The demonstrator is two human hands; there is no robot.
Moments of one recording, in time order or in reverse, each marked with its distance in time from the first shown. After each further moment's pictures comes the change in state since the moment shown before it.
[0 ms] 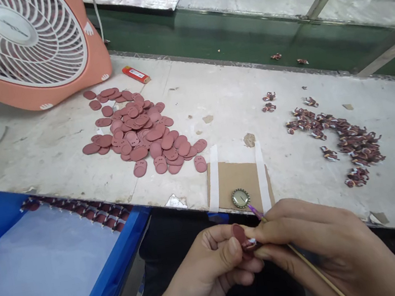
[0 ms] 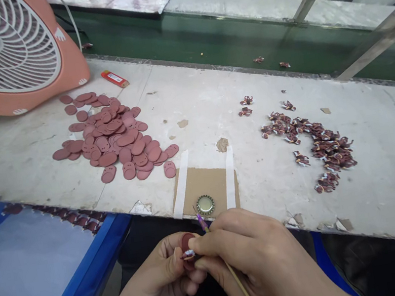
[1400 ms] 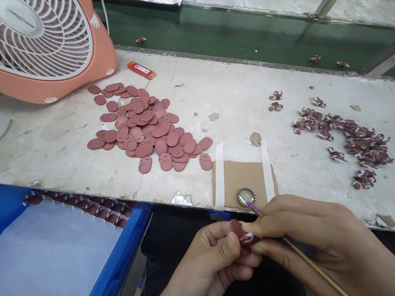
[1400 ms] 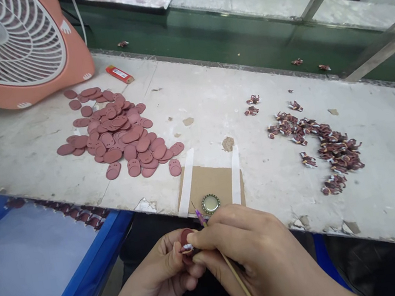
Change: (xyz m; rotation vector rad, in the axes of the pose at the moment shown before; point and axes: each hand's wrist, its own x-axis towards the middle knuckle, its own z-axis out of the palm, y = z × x) left_hand -0.003 0.003 -0.005 -0.050 -0.004 0.029; right_hand 0.012 0.001 0.008 0.094 0.008 0.023
